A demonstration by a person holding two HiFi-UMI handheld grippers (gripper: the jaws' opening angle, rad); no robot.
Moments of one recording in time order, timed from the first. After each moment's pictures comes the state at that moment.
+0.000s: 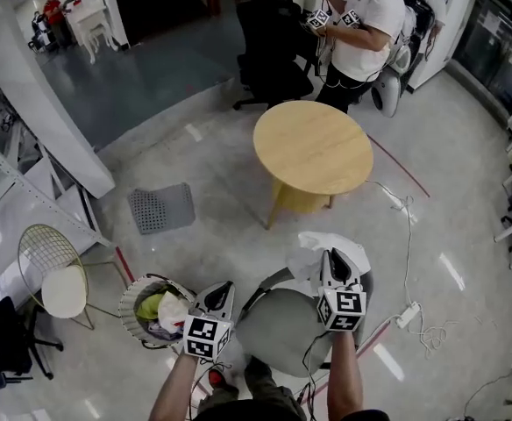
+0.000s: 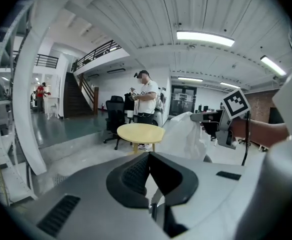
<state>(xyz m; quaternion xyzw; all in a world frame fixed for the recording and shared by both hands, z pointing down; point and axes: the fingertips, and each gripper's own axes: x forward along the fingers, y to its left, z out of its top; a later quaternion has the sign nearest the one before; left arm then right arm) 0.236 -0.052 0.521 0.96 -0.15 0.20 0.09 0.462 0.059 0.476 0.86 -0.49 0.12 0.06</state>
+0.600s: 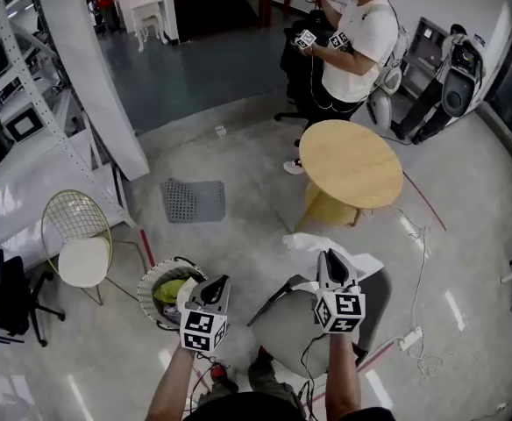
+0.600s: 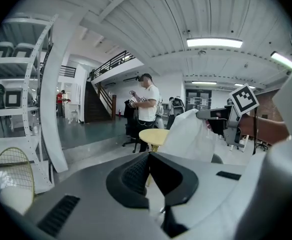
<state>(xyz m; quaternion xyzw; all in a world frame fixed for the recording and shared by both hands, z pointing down) 0.112 -0.080 0.482 0.95 -0.25 0.17 0.09 0.342 0.007 0.422 0.81 -0.58 0.09 0.04</state>
